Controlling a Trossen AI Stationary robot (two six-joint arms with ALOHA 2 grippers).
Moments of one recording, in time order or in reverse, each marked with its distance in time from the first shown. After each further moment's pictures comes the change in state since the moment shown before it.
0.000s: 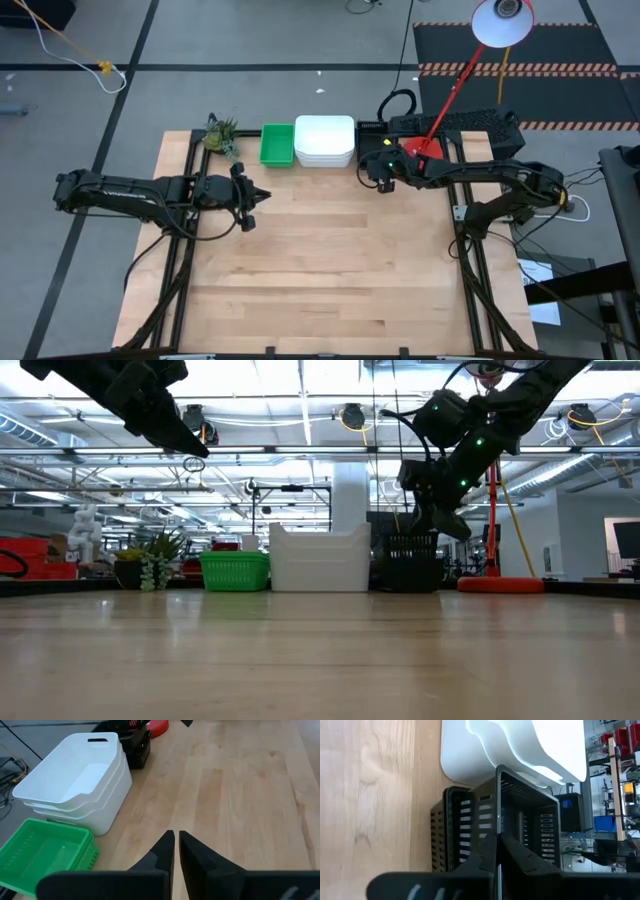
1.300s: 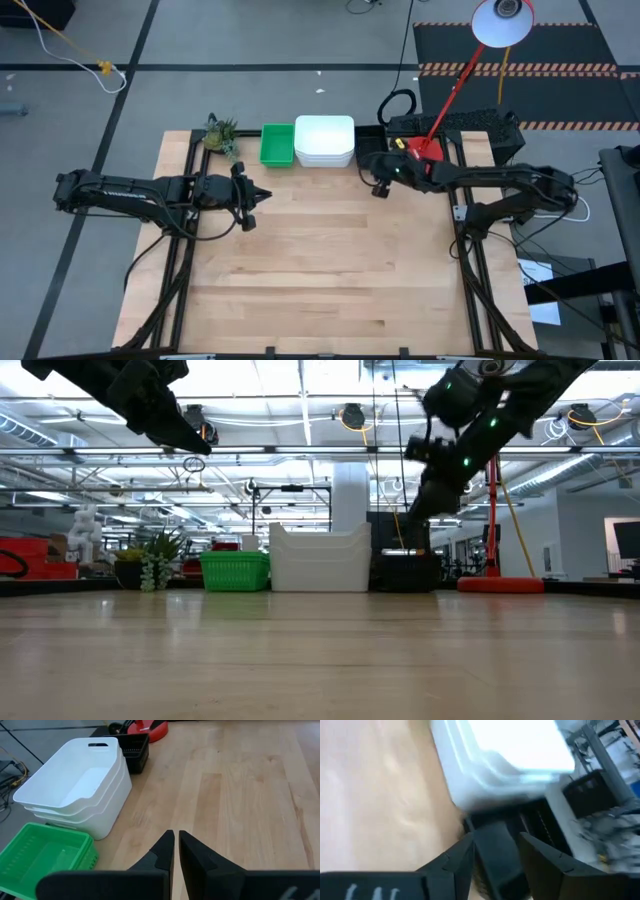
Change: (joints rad) left arm -0.001 0.000 0.000 0.021 0.000 0.007; right arm 0.068 -0.094 -0.010 -0.046 -0.022 0.402
